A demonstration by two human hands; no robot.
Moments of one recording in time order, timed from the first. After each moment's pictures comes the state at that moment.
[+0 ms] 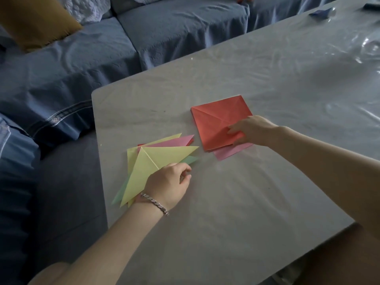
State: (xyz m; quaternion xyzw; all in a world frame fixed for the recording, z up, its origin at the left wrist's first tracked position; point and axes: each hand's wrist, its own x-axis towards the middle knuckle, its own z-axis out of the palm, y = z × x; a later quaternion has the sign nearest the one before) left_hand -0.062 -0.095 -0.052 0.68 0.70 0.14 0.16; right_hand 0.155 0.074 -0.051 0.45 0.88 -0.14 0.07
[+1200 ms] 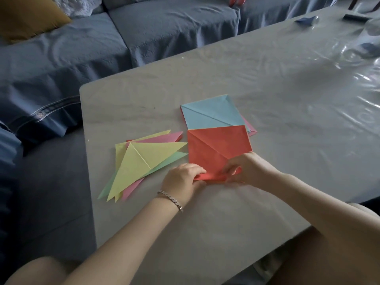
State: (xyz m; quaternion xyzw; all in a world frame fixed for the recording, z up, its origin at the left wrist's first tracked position) left_hand -0.018 -0.091 -0.078 0.75 0.62 0.13 0.19; right_hand 0.179 -0.033 -0.060 0.47 0.82 -0.33 -0.04
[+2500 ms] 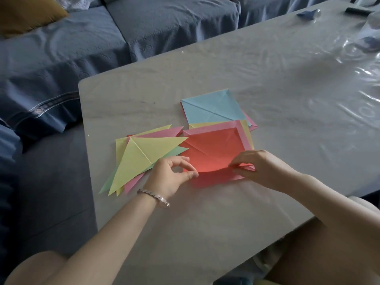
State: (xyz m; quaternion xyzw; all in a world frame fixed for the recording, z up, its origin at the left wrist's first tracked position) left_hand -0.034 -0.106 -0.045 0.49 0.68 0.33 0.43; right_hand 0.200 -0.048 -0.058 0.43 0.85 -0.27 -0.11
